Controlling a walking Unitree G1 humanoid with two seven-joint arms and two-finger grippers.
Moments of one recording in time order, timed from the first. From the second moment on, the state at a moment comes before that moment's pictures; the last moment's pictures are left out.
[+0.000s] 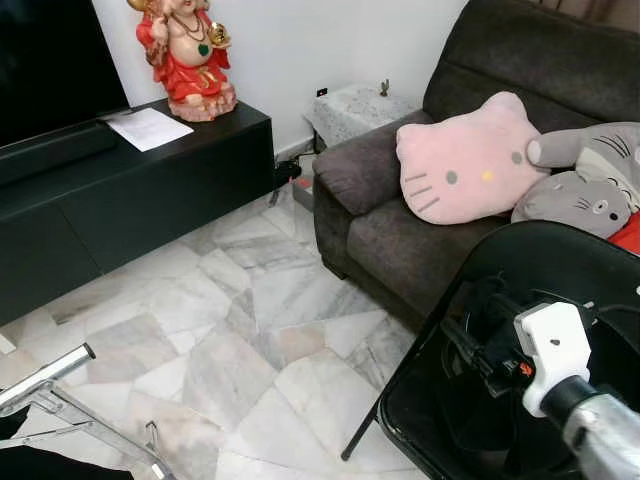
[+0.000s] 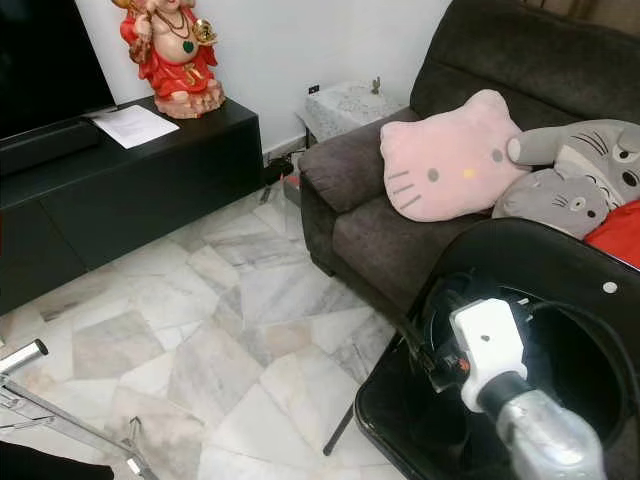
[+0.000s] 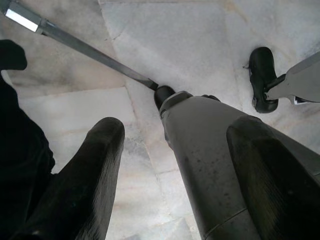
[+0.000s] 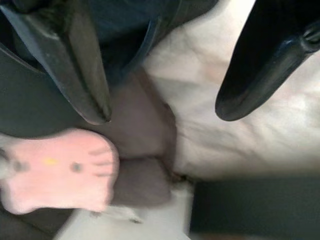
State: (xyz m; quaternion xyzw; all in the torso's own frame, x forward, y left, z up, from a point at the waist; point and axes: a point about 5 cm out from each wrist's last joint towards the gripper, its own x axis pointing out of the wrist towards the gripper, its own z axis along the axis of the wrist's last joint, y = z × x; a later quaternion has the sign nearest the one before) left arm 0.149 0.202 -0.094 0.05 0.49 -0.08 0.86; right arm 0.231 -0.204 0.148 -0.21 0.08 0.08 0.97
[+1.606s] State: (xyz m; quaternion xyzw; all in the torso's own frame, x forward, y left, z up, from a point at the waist) left arm 0.154 0.198 -0.093 0.04 0.49 -0.08 0.87; right arm 0.159 -0.222 0.113 -0.31 0.28 -0.06 0.91
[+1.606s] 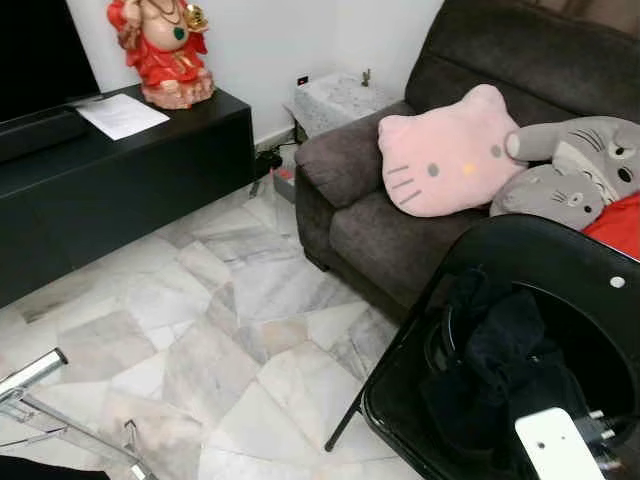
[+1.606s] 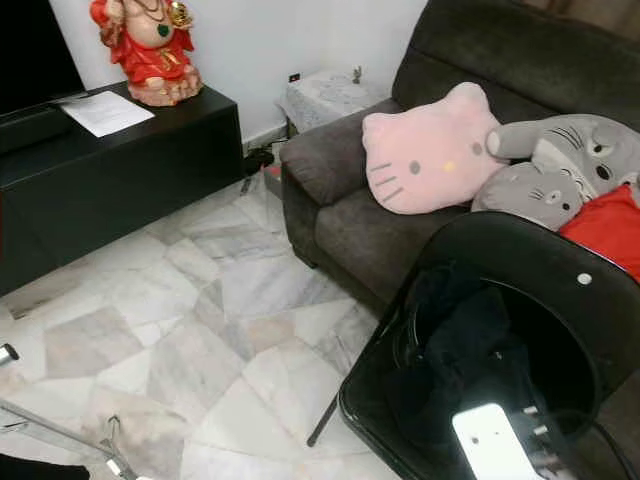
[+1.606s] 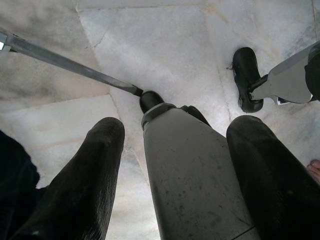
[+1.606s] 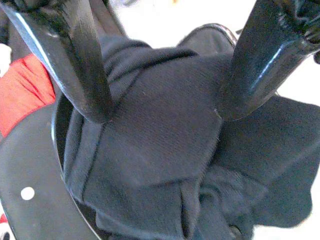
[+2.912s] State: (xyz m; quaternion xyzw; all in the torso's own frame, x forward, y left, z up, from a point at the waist) left arm 0.154 0.196 -0.094 0.03 0.49 -0.08 0.87; right arm 0.157 -0.223 0.101 -0.29 0.26 0.00 0.92
